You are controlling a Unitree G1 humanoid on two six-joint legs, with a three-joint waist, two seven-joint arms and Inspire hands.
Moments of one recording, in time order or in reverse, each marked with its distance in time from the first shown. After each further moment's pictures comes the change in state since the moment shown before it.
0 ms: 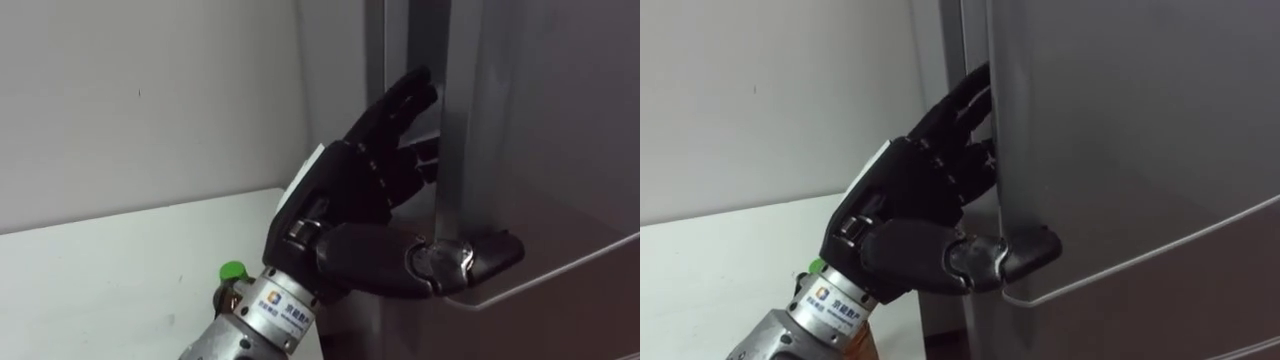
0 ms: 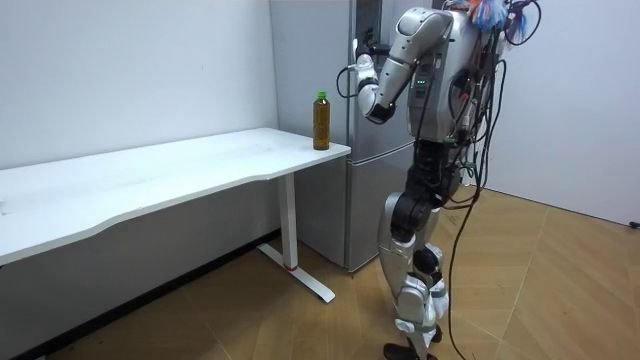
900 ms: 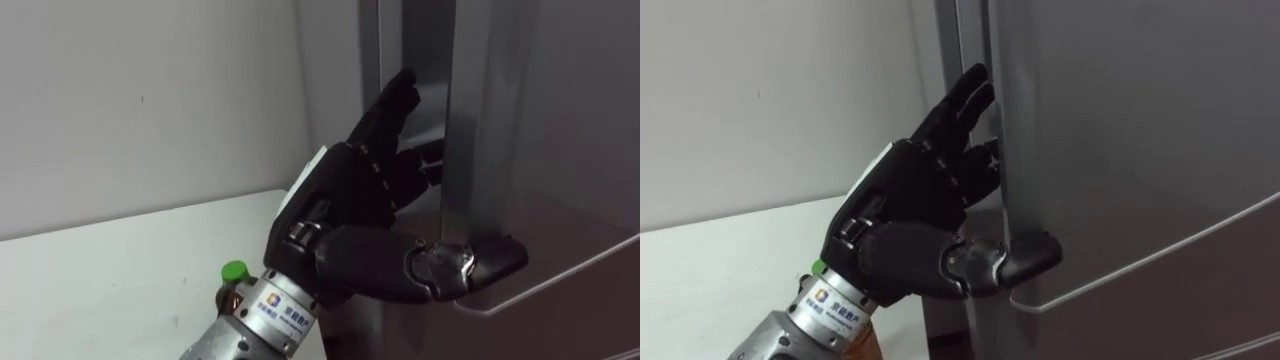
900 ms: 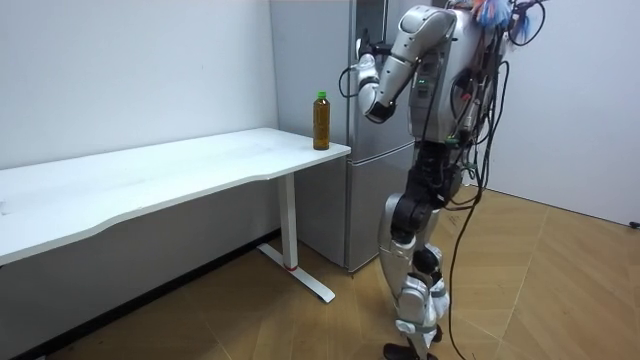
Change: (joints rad) left arm 0.000 0.013 -0.005 0.003 -0.042 -0.015 -0.003; right arm 0.006 -0.016 -0.002 -0.007 0.037 0.000 -0.021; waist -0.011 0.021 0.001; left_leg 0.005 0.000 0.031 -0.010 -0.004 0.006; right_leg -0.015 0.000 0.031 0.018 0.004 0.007
